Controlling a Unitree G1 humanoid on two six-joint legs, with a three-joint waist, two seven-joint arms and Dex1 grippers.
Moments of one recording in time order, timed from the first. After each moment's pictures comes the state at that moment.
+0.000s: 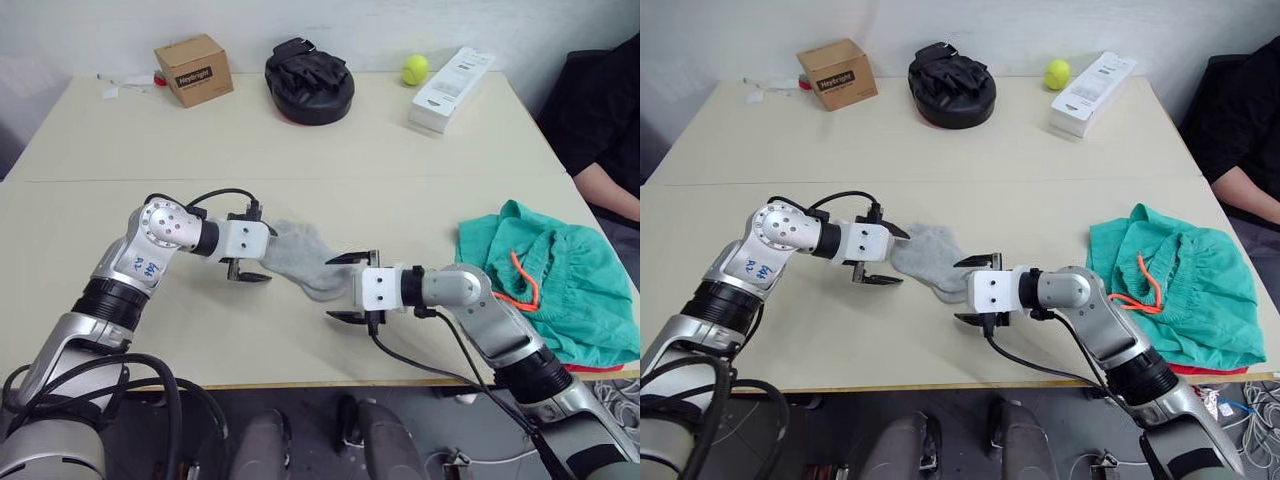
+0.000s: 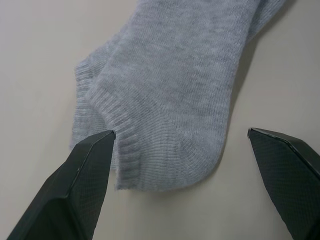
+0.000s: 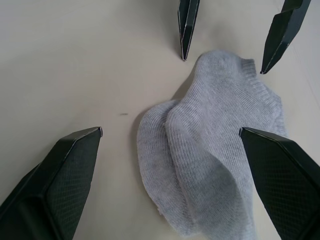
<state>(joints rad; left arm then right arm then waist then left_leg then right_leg) -0.84 0.71 -0.36 0.49 0.12 -0.24 -1.09 -0.50 -0.55 0.40 -0.09 -0.10 0.00 0.95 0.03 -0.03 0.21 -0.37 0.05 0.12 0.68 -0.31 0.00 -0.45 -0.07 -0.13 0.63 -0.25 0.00</state>
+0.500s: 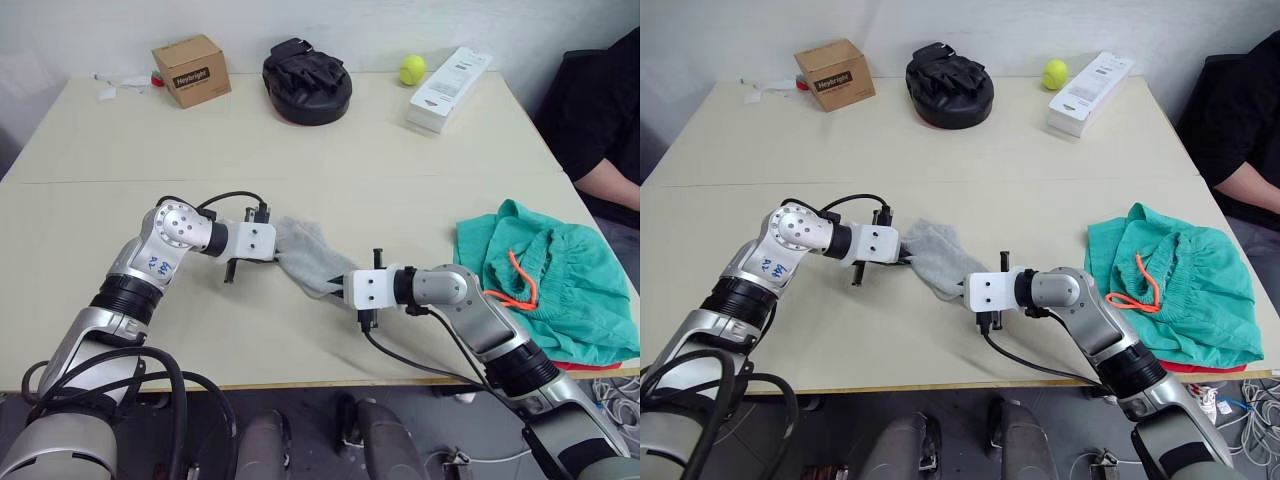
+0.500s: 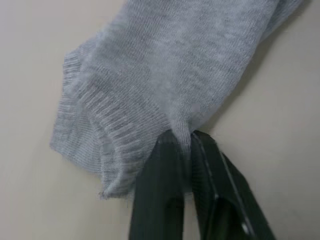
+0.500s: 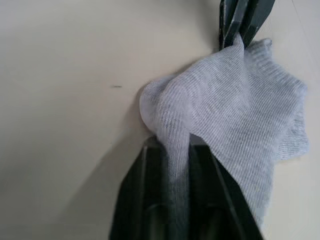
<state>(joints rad) -0.85 0.66 -0.35 0.56 0.16 -0.26 -1.09 -0.53 -0.53 0.42 0.01 -0.17 -0.05 0.93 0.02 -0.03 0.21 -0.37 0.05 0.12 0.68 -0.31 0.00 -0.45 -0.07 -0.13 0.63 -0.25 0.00</state>
